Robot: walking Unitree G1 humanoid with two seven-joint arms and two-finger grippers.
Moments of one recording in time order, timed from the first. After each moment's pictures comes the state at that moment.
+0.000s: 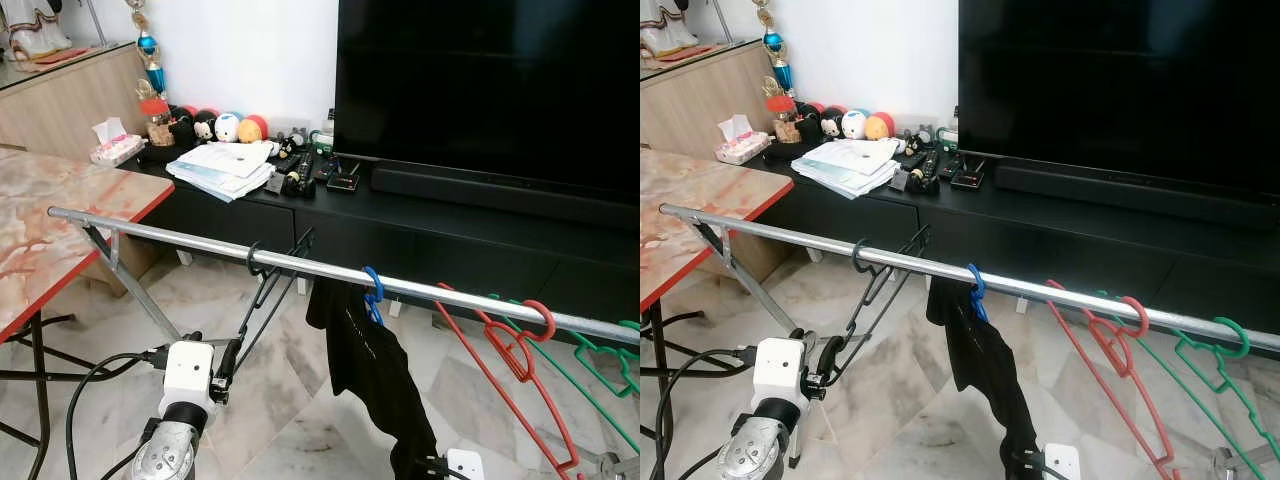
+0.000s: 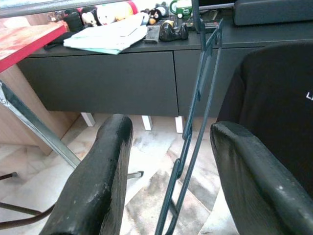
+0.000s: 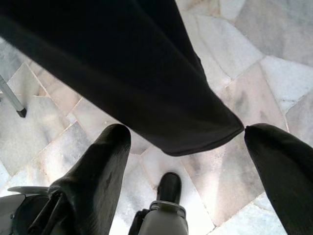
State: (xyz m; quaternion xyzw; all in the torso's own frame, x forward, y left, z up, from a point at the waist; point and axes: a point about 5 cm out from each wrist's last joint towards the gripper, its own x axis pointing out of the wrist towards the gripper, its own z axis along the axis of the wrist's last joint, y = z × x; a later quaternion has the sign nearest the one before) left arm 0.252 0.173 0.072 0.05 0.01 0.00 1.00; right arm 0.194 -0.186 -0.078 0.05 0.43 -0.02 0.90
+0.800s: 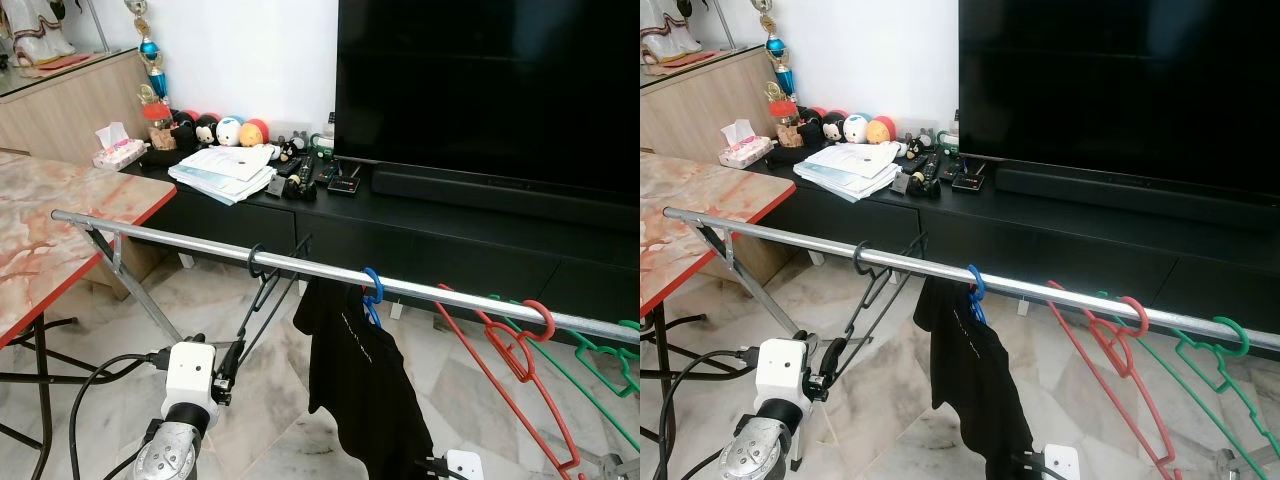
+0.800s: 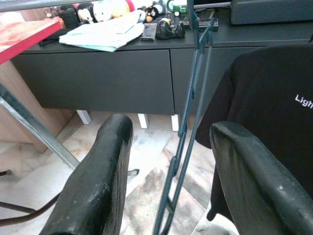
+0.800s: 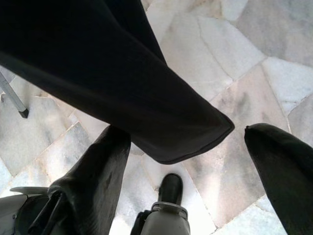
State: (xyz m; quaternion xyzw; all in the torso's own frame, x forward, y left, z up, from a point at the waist) left arm 0.252 0.170 0.070 0.04 0.02 0.00 1.00; right arm 0.194 -0.186 -0.078 0.04 0.44 -0.01 0.90
